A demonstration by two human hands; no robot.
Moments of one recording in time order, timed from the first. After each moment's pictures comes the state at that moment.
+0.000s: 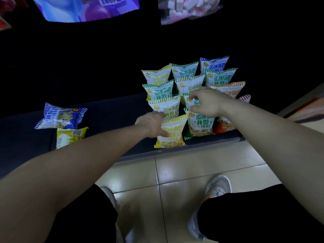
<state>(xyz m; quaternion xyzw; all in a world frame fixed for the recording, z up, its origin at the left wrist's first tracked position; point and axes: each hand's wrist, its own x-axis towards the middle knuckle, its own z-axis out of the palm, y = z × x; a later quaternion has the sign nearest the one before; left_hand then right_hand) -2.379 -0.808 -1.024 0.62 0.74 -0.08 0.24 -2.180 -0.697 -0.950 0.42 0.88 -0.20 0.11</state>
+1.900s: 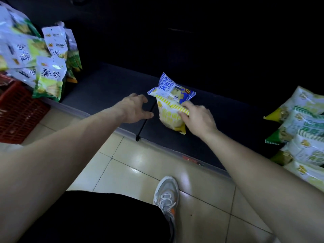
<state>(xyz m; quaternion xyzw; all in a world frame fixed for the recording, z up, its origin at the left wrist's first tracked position) -2.732 -1.094 -0.989 0.31 0.92 0.03 0.25 -2.578 -0.916 -1.051 0.22 0.95 -0.22 -0.02</state>
